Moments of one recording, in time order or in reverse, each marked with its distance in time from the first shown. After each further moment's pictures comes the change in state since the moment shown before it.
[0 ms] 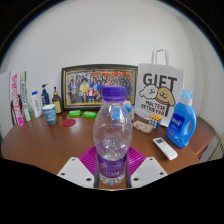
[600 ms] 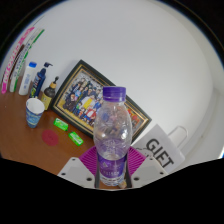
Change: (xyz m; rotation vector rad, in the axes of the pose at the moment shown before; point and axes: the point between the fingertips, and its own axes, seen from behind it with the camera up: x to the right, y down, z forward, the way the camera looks) arm -0.073 -0.198 0.095 0.065 0.254 -0.632
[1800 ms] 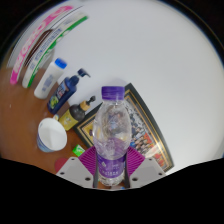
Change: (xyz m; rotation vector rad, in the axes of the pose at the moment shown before) arm -0.152 -0.139 0.080 0.168 -0.207 -0.312
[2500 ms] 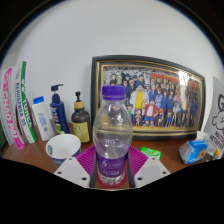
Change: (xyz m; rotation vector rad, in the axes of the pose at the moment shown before) arm -0.104 0.060 0.041 0.038 -0.221 0.894
